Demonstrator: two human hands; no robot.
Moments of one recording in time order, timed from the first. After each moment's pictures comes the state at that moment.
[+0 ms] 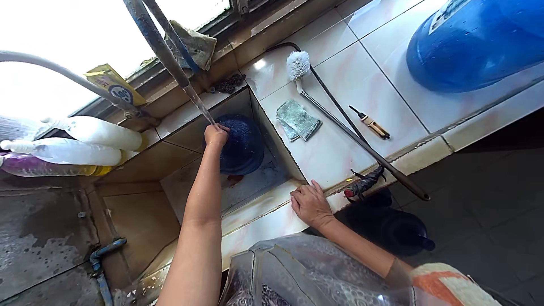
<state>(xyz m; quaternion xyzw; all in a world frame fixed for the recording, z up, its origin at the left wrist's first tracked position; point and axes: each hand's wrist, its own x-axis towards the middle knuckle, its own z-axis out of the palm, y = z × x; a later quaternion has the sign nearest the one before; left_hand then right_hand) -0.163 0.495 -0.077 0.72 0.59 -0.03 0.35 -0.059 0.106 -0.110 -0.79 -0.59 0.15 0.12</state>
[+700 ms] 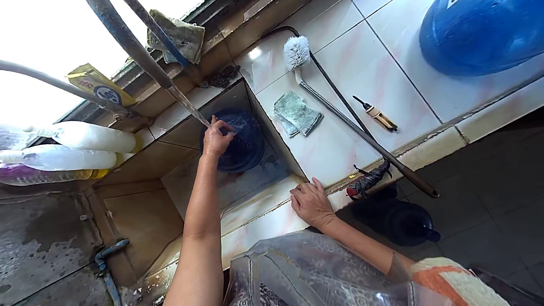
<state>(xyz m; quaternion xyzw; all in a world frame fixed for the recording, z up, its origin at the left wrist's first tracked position) -0.175 0.480 -0.081 0.82 0.46 0.04 0.35 -0.057 0.107 -0.111 -0.79 -0.58 0.16 0.12</state>
